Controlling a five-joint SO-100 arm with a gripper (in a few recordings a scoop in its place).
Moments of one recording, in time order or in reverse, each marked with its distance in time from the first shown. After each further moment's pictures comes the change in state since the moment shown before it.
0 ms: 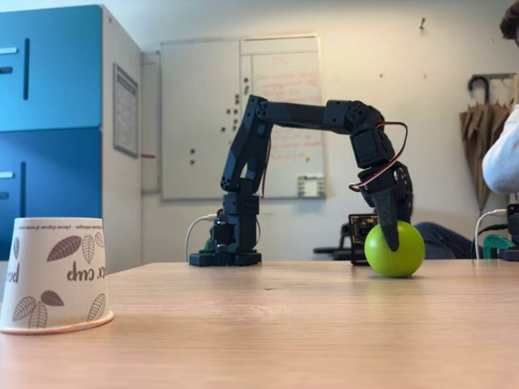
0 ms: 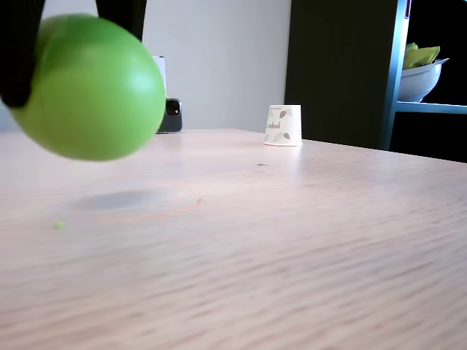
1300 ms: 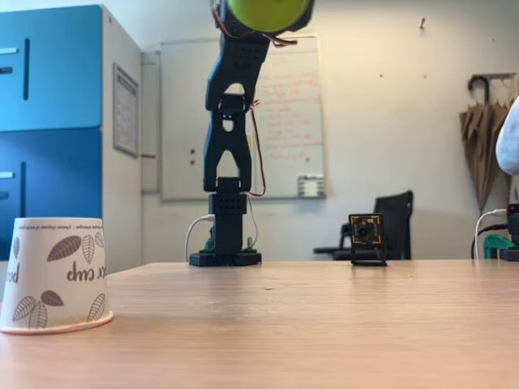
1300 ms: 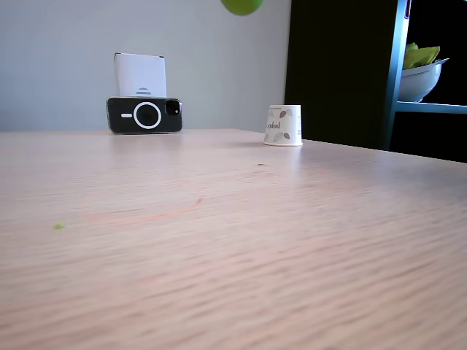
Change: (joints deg) arm 44.8 -10.2 -35.5 -21.8 -2.5
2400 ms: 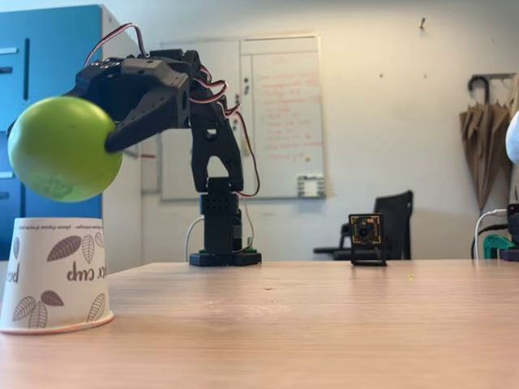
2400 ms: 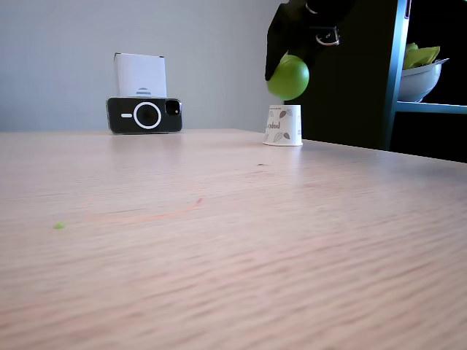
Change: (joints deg) arm 11.2 -13.7 3.3 1.8 -0.2
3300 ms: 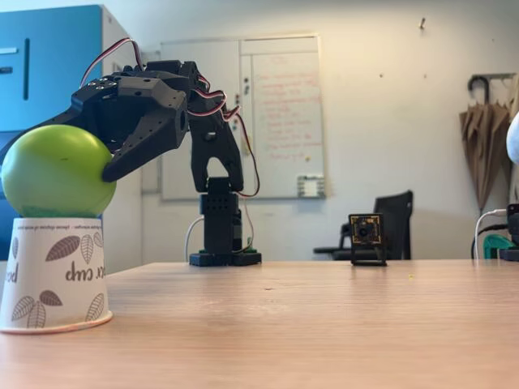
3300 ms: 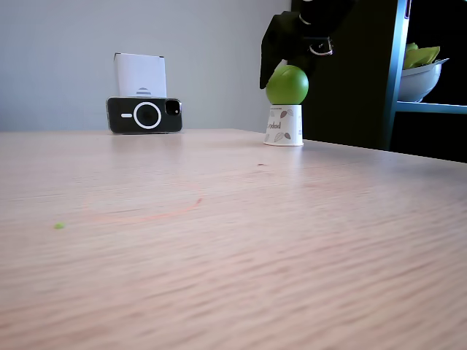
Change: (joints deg) arm -1.6 -2.3 0.0 -1.8 -0.2
